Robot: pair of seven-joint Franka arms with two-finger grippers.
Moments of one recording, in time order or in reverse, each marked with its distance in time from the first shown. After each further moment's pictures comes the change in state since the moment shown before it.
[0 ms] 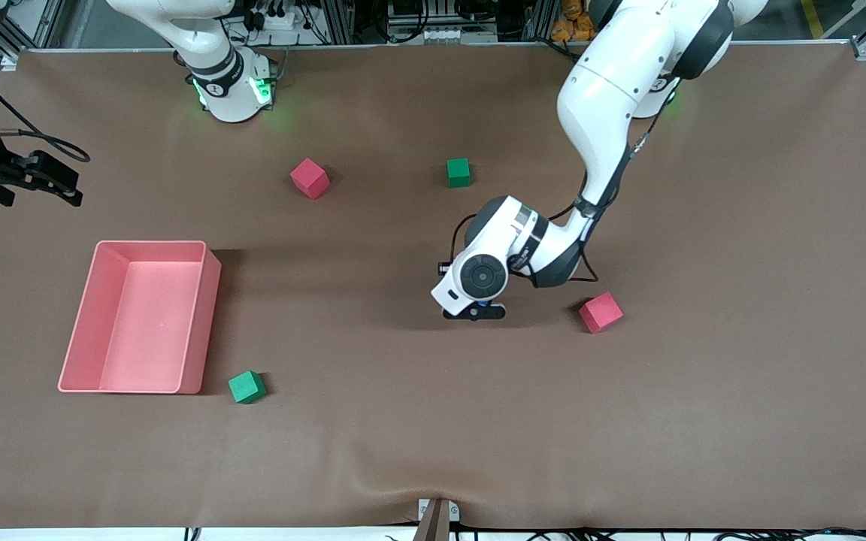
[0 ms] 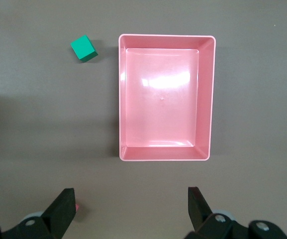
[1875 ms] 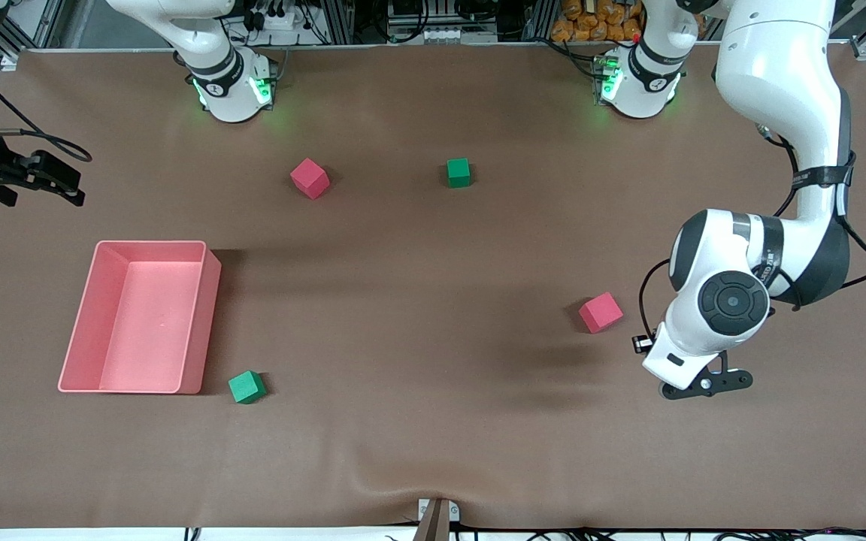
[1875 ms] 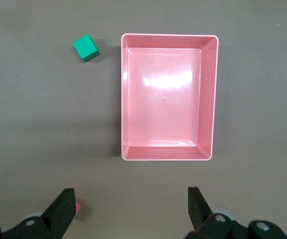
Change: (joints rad) left arm 0.326 -0.240 0.115 -0.036 0.370 -0.014 0.162; right arm 0.000 0.001 0.002 0.001 0.007 -0.003 0.000
